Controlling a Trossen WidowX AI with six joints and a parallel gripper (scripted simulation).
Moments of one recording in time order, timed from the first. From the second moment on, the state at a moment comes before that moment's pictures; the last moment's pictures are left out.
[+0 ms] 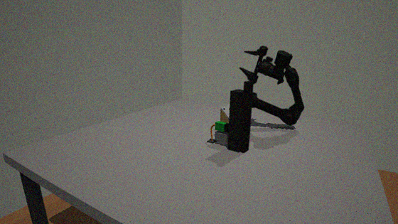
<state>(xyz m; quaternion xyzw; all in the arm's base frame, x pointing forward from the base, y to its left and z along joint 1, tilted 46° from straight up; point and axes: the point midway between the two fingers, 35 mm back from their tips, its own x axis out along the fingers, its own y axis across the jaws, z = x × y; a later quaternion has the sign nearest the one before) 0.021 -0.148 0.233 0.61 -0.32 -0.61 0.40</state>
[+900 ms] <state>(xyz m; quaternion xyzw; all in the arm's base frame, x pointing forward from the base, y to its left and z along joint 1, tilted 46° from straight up) 0.212 -0.112 0.117 0.68 0.41 -0.47 0.39</state>
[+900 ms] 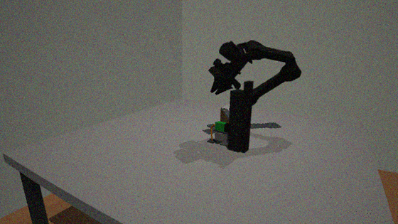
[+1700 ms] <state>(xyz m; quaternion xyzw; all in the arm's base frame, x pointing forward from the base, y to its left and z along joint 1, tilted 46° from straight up) 0.267 -0.035 0.048 0.67 0.64 -0.30 0.24</state>
